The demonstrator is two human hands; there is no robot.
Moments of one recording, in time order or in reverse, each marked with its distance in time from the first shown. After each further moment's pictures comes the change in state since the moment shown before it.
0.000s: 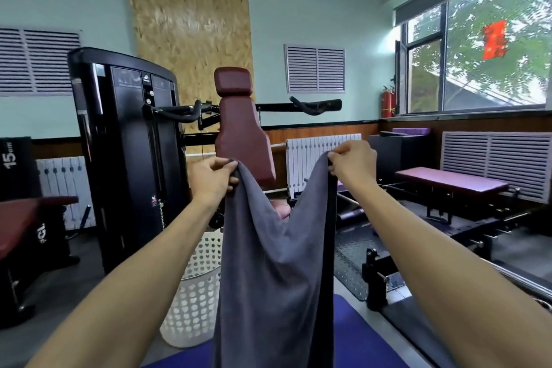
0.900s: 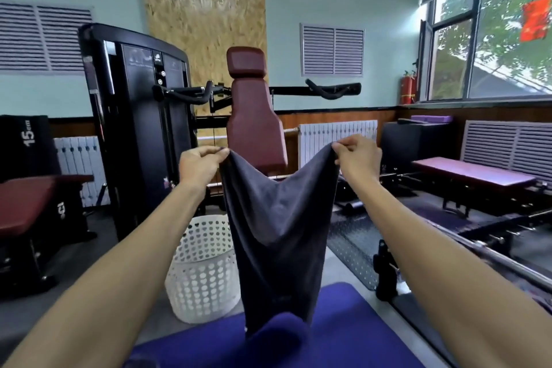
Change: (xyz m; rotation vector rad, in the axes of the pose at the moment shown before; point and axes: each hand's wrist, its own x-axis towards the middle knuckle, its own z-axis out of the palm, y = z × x) left_hand 0.027 -0.021 -0.038 0.030 0.054 -0.083; right_hand 0.003 0.026 0.040 0.035 -0.019 0.007
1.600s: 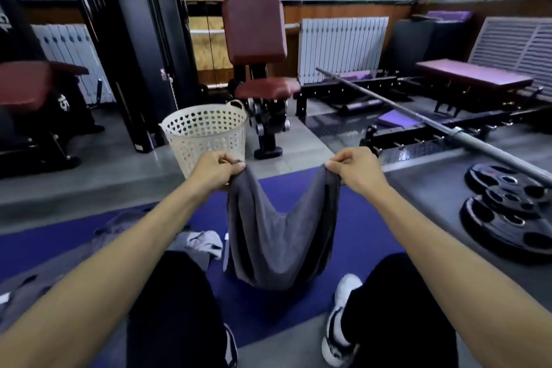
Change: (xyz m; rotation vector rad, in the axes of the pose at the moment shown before) left_hand -0.265 -0.138 -0.087 0.298 -0.386 -0.326; right_hand -0.266 0.125 -0.079 -0.221 -0.476 0.225
